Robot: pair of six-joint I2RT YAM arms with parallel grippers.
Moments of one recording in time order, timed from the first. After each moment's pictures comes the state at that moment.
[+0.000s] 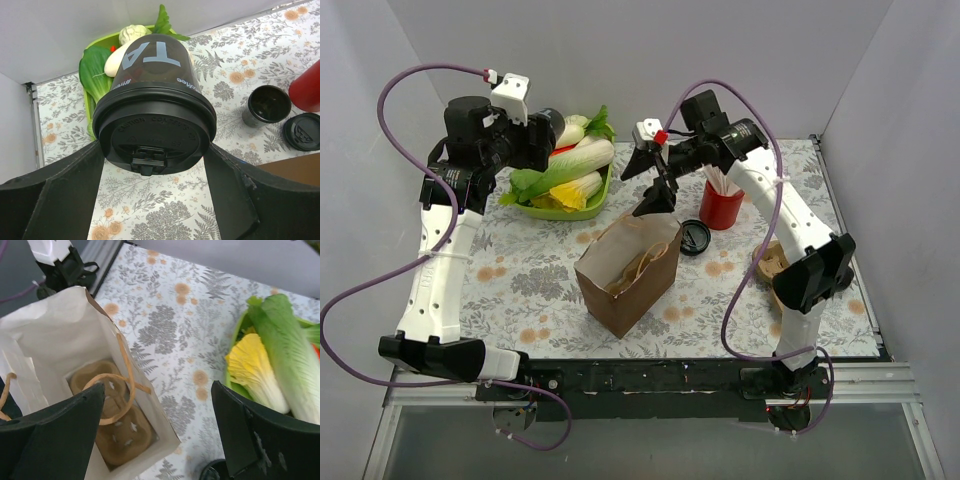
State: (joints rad) left arm -0.17 1.37 1.79 -0.77 0.08 0.12; right arm 0.58 1.87 2.15 -1.06 -1.12 -0.89
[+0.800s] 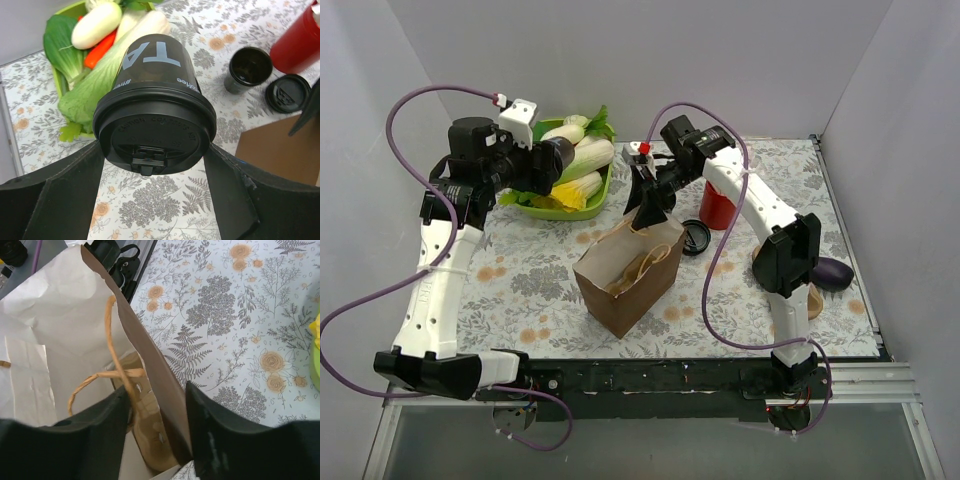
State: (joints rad) left arm -0.17 1.29 1.66 -0.82 0.17 0.13; right arm 0.58 2.07 2.15 -1.27 -1.24 -0.93
